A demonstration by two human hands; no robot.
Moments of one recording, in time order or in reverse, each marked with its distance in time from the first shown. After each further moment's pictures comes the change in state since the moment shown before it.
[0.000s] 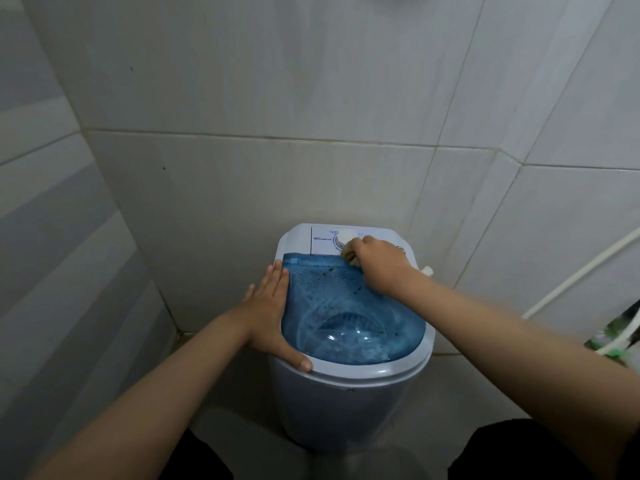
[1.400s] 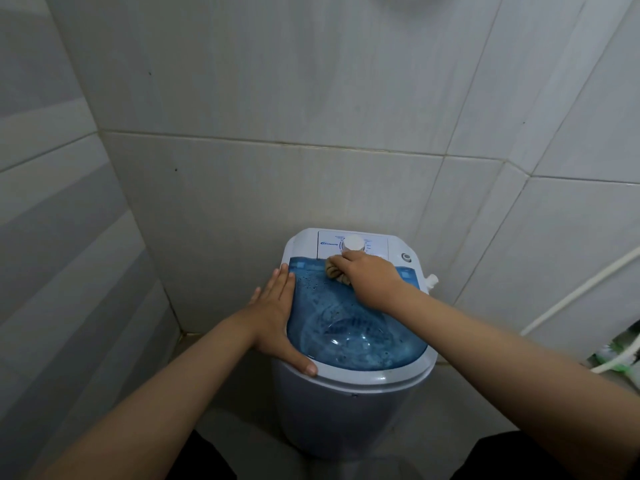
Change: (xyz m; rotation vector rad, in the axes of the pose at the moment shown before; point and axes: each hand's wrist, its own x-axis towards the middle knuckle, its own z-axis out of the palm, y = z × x) left_hand -0.001 0.000 0.002 -0.006 0.009 -0.001; right_hand 0.002 -0.022 0.011 -0.058 -0.023 -0.133
